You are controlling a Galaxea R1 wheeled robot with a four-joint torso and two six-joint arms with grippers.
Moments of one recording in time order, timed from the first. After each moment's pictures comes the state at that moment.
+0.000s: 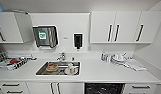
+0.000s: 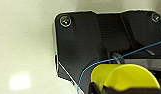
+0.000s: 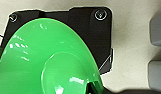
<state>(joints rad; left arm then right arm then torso) 1.53 2.96 -2.74 0.08 -0.06 -0.03 -1.58 2.92 -2.72 -0.21 0.09 0.10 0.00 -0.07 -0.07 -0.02</state>
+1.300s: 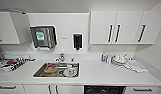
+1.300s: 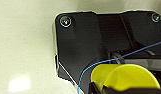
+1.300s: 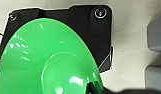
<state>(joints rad) 1.53 2.95 -2.74 0.08 -0.06 -0.03 -1.59 2.91 -2.70 -0.21 0.08 0.10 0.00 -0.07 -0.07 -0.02</state>
